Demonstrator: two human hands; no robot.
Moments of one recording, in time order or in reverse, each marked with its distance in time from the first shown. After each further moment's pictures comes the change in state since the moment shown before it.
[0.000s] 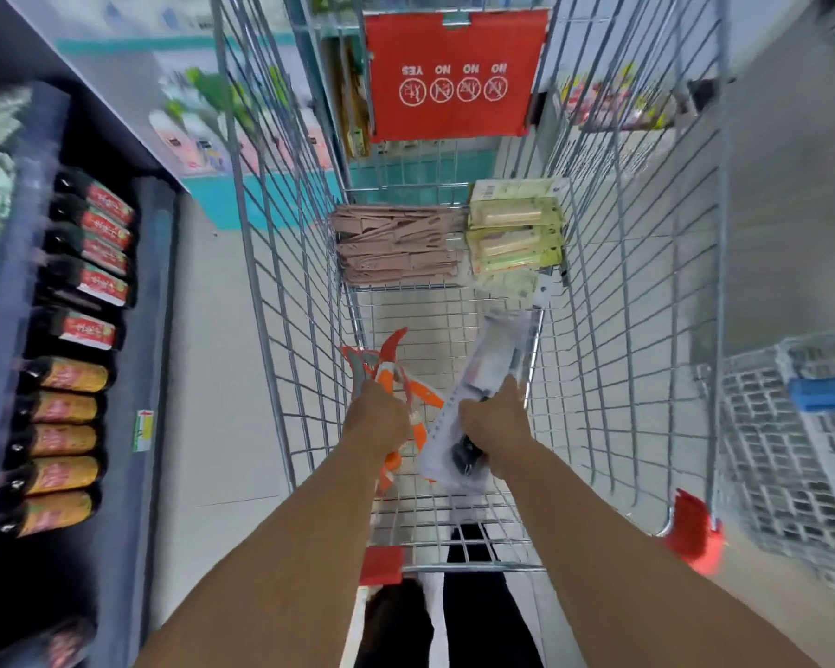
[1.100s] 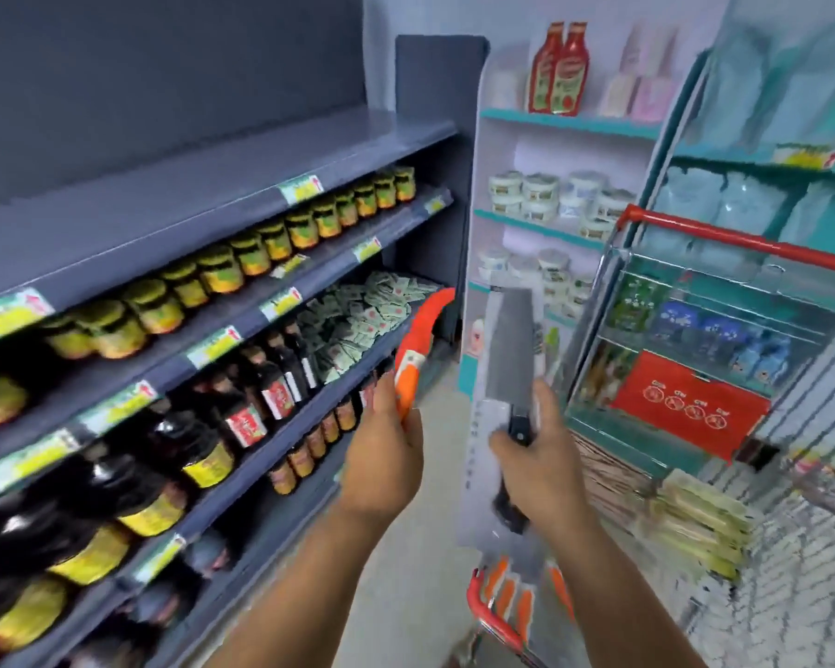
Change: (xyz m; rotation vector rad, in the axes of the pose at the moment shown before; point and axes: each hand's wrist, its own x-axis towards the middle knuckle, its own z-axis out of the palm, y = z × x) left_hand -0.281 -0.095 -0.206 -0.325 1.007 0.455; right_hand -0.319 -0.118 -0.011 -0.084 -0.278 -1.123
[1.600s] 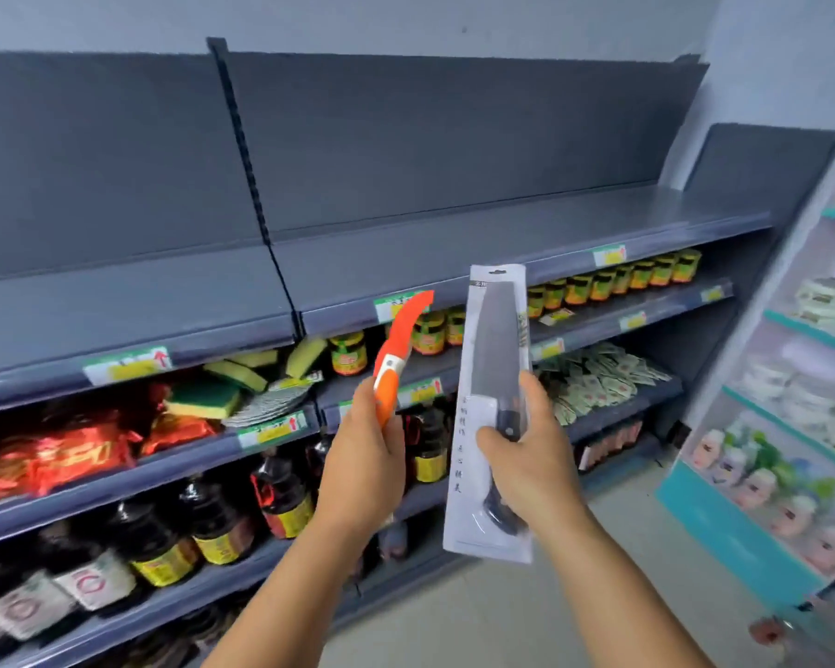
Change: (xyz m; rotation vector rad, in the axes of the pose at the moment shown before) left_hand -0.083 -0.139 -0.268 0.114 0.499 -0.248; right_hand -0.132 -0.168 0.219 0.017 -0.517 -0.259
